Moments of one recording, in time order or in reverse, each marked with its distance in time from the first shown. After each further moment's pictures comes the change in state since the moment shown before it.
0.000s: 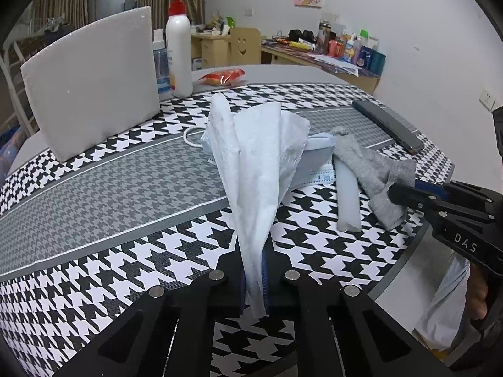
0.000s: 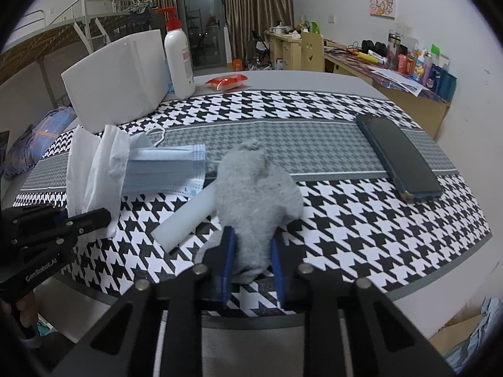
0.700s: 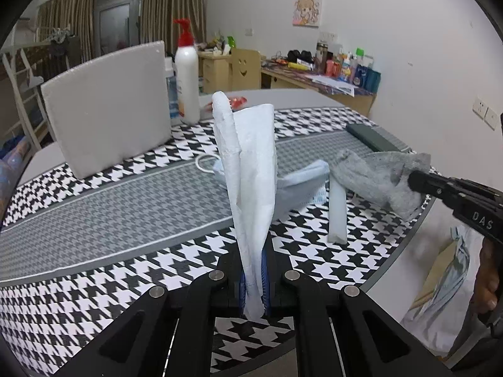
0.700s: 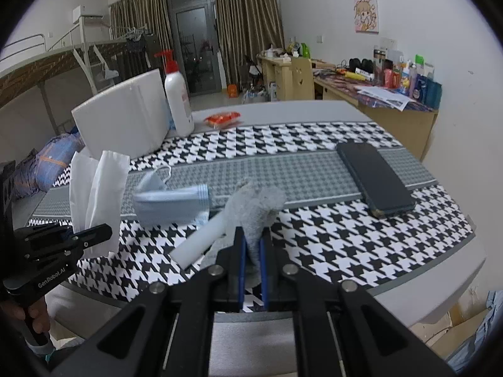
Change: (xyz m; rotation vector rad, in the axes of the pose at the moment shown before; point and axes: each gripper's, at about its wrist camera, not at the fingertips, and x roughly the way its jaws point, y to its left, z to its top) left arm -0.044 0.009 0.000 0.003 -0.096 0.009; right arm -0.047 -0.010 0.011 0.053 -0.123 0.000
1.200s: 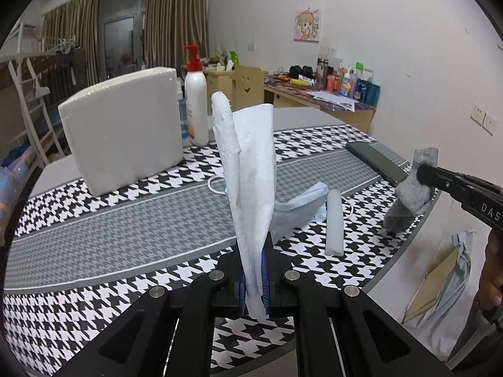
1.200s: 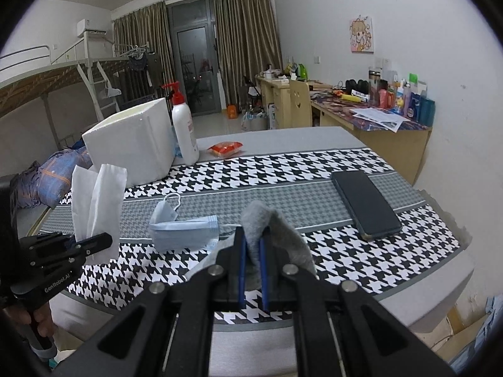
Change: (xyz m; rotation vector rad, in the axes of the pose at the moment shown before) left arm -0.021 0.003 0.009 0.012 -0.069 0.016; right arm -0.027 0.004 0.014 -0.001 -0.098 -0.006
